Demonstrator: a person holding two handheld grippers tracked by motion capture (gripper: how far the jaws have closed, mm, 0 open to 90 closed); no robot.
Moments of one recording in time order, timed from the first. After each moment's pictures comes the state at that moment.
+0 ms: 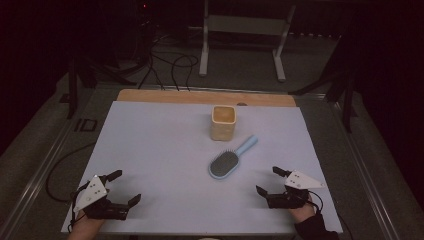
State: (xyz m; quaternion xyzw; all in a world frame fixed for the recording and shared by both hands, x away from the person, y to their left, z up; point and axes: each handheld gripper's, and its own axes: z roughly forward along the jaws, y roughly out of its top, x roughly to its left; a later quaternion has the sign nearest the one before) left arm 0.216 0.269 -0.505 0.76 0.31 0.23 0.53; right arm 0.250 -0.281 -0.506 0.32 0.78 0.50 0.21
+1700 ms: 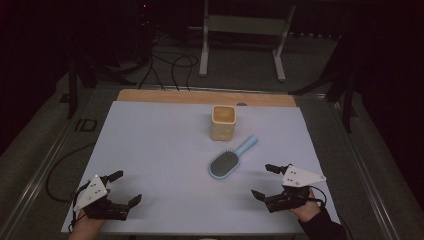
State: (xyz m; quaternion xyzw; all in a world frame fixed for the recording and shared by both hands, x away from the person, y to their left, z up) left arm 0.216 0.268 -0.506 0.76 0.31 0.22 0.53; right arm 0.241 -0.259 -0.448 0.23 0.82 0.49 0.17
